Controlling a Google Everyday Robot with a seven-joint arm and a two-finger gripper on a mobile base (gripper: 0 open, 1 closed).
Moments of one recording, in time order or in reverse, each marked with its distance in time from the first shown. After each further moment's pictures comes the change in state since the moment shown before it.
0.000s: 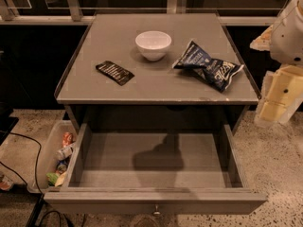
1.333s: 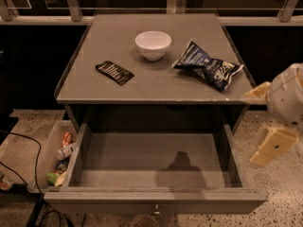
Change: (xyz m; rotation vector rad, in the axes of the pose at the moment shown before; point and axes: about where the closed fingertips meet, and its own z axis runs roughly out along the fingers) arm 0.023 0.062 0.059 -0.061 -0.109 -0.003
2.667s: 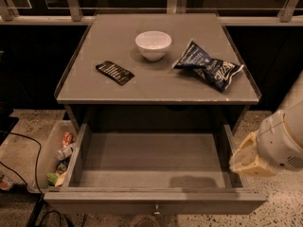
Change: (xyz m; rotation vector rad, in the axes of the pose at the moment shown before) arm 0.020 0.057 0.060 -0.126 -0.060 0.052
